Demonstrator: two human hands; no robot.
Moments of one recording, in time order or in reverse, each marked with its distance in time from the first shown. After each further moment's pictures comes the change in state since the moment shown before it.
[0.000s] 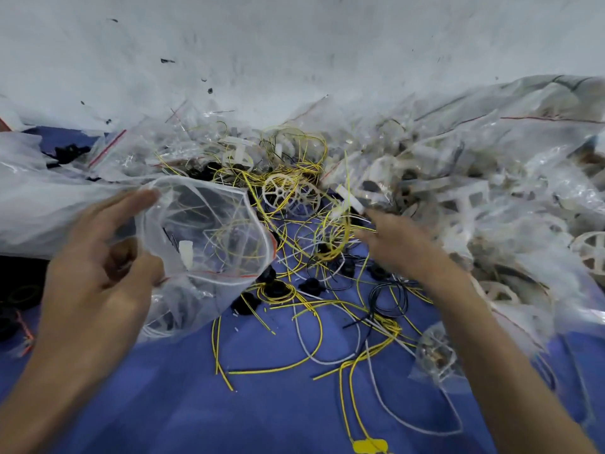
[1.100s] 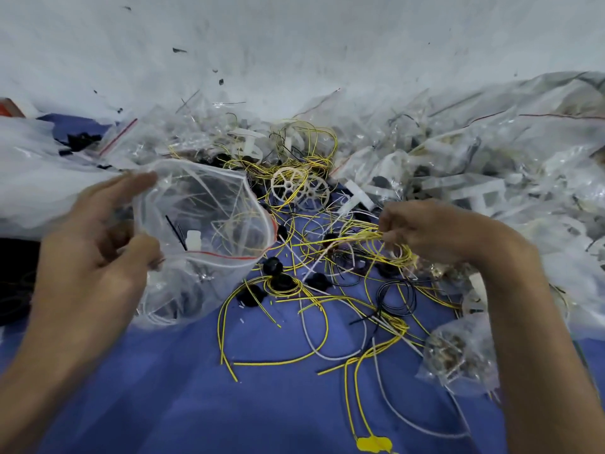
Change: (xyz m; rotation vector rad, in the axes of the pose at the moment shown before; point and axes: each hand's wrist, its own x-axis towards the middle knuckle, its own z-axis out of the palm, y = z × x) left_hand 0.007 -0.043 -0.018 0.128 0.049 0.094; right_hand -0.006 0.008 -0.038 -0.064 -0.237 -0.233
